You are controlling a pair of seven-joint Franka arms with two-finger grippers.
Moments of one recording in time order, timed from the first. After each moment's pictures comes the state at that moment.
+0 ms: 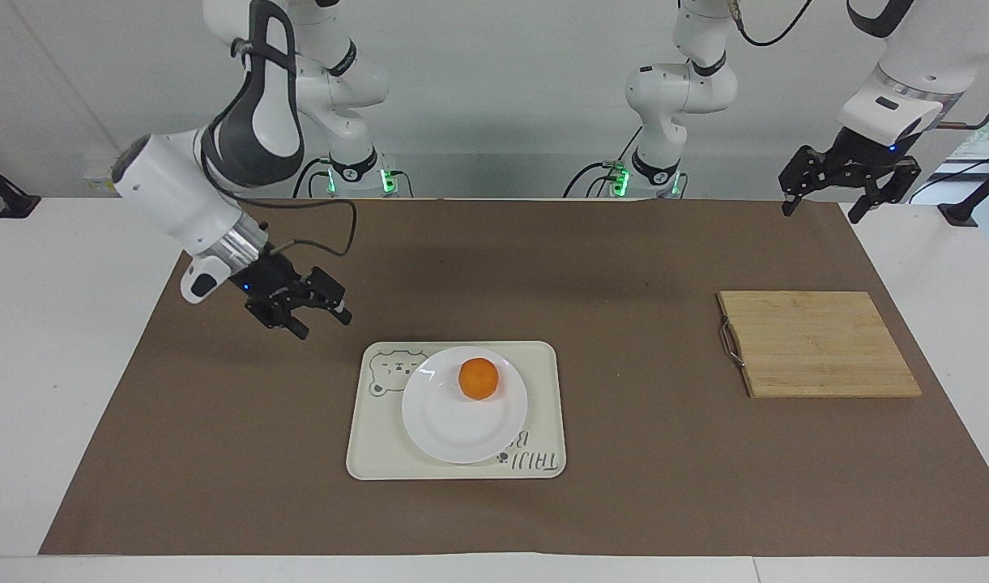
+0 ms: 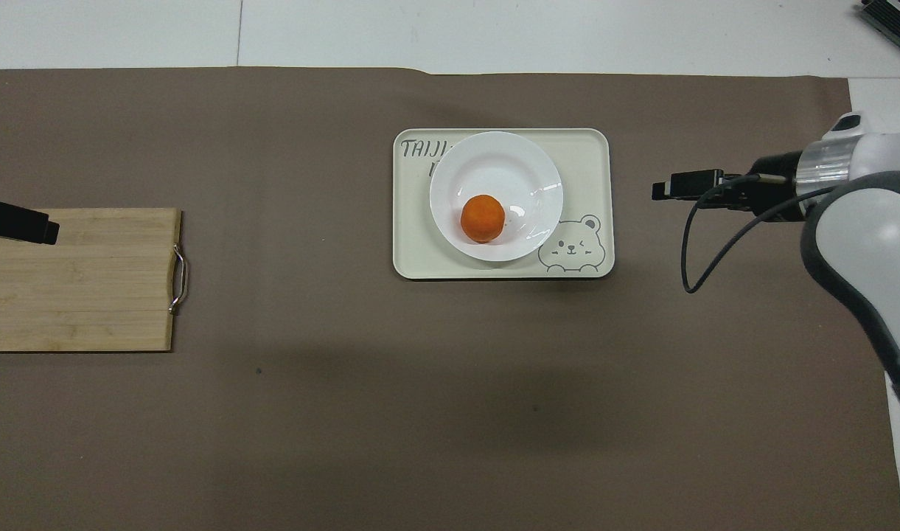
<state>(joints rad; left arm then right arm) -0.07 0.01 0.04 -1.48 -0.01 1.53 0.19 0.10 0.10 -0.12 -1.82 0.50 2.06 -0.19</state>
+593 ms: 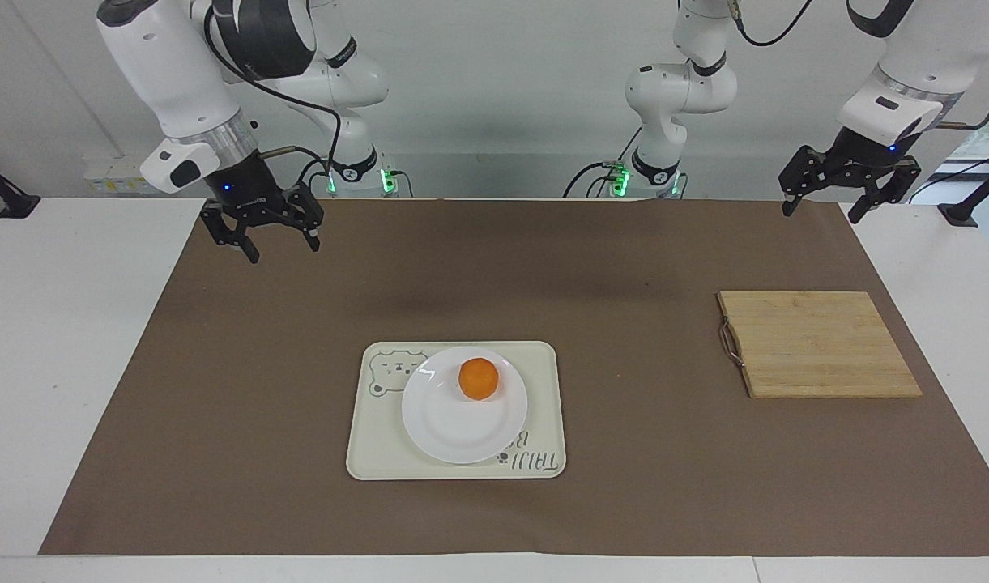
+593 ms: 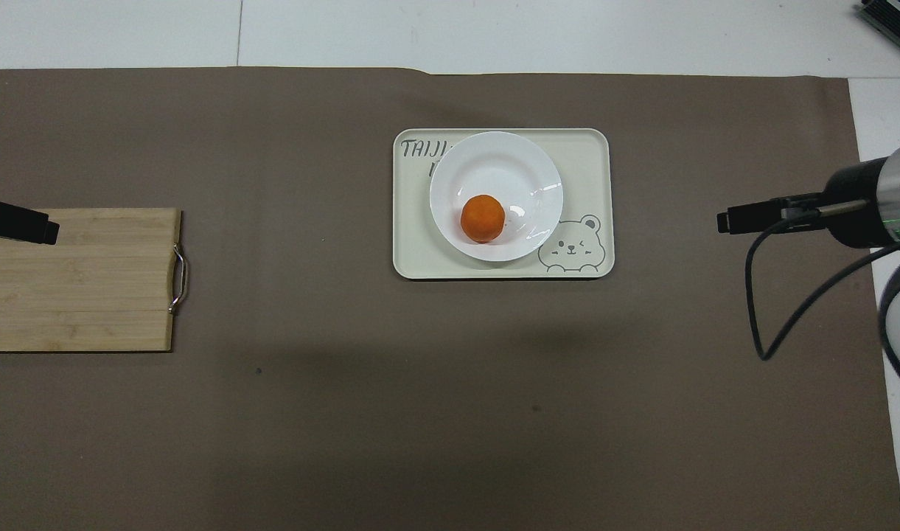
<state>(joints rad) -0.07 0.01 0.04 -1.48 -0.01 1.53 0.19 0.12 -0.03 -0.10 -1.69 0.16 1.79 -0.10</state>
